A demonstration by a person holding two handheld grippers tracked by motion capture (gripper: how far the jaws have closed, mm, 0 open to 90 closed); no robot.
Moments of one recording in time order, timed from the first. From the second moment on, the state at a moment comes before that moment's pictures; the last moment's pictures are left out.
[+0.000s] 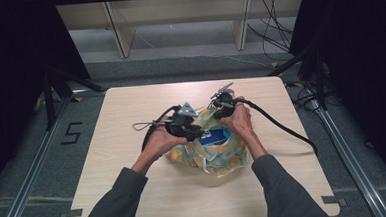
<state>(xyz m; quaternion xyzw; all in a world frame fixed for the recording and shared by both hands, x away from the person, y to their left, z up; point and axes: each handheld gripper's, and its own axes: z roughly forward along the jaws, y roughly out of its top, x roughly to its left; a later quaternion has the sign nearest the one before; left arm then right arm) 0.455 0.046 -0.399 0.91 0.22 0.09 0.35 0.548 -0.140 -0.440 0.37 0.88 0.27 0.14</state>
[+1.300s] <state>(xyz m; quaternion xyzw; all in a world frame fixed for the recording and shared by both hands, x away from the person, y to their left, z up) 0.484 0.054 -0.430 0.90 0.31 0.07 0.29 0.456 -0.153 -0.388 0.29 0.89 0.35 0.02</state>
